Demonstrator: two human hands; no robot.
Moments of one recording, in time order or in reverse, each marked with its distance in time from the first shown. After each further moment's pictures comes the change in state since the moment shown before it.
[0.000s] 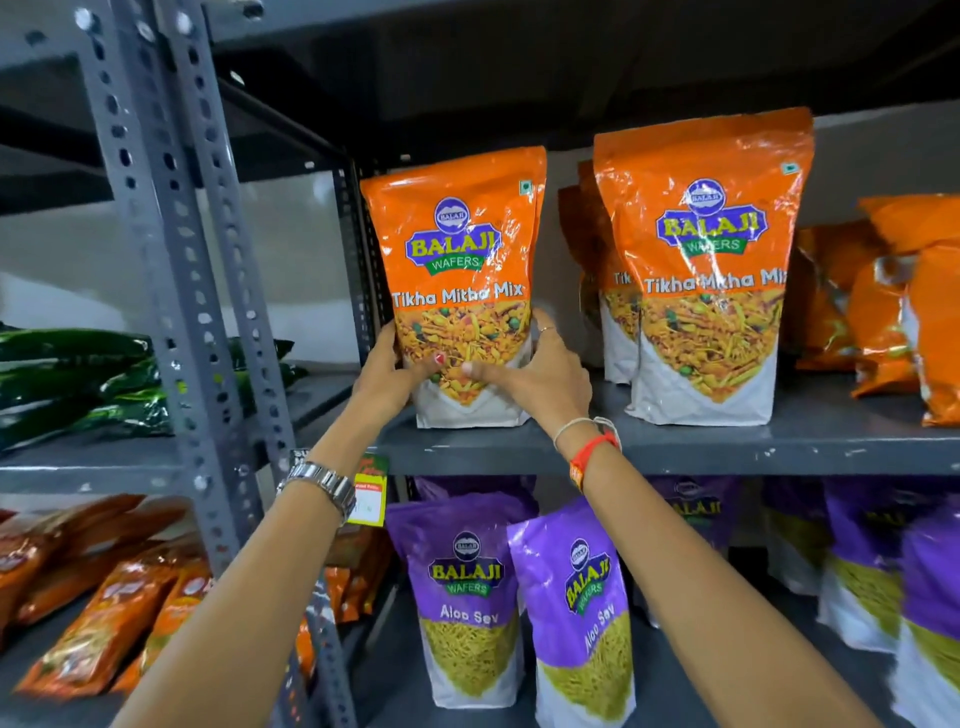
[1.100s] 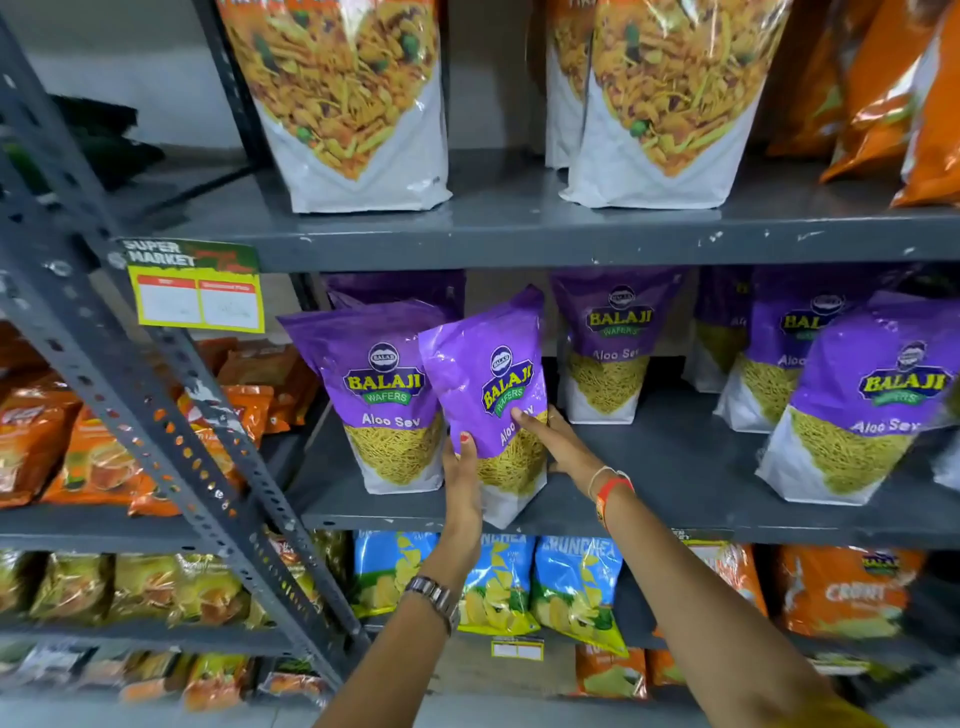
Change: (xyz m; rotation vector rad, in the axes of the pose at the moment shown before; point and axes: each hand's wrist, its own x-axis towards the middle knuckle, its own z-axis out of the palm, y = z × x) left_hand -0.221 -0.175 0.212 -0.638 0.101 -0.700; right_hand -0.139 0.283 0.006 0.432 -0.396 0.691
